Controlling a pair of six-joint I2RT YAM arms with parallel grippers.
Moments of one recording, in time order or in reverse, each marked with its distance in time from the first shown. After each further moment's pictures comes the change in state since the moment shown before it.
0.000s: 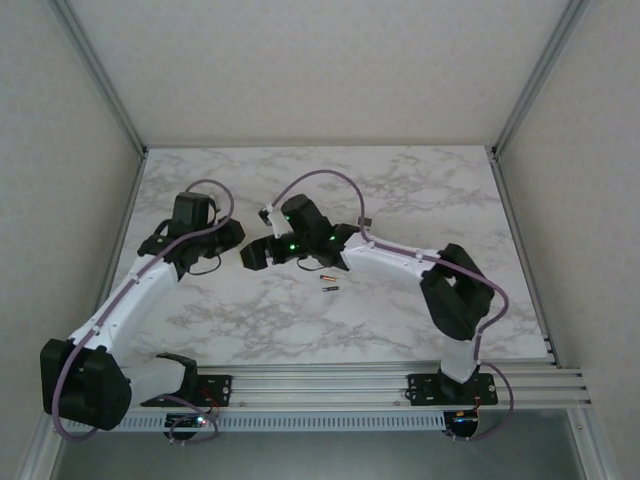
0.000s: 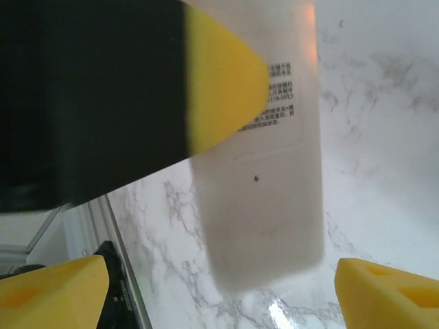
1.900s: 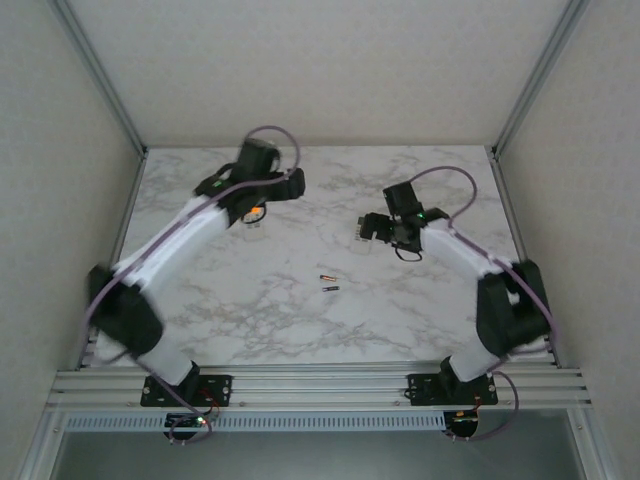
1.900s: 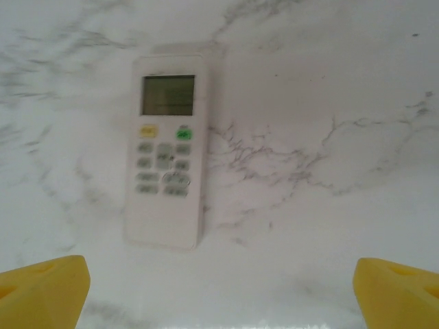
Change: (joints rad) left arm -0.288 0.329 0.505 0.006 -0.312 0.143; right arm -0.505 -0.186 -0.238 -0.428 0.480 0.092
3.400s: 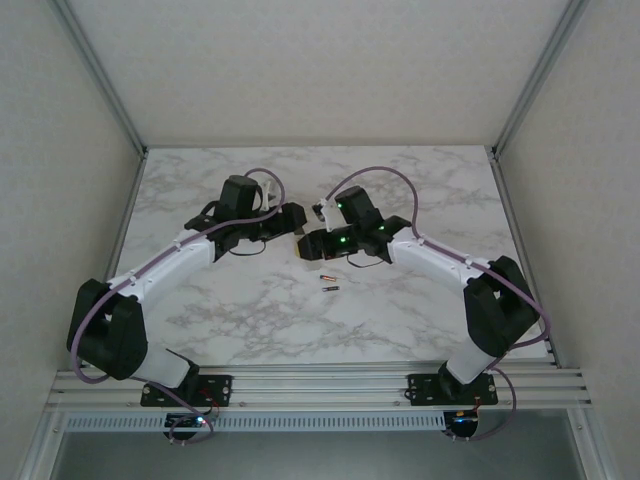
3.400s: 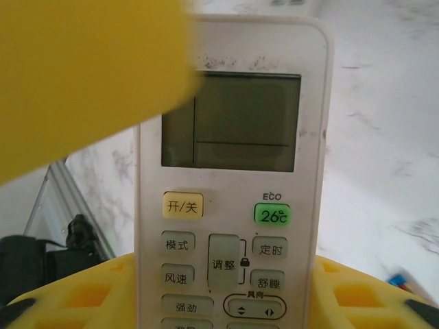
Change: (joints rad) left arm 0.069 -0.064 -0.388 0.274 0.581 -0.258; right arm 0.294 -0.011 0.037 0.228 -0.594 -0.140
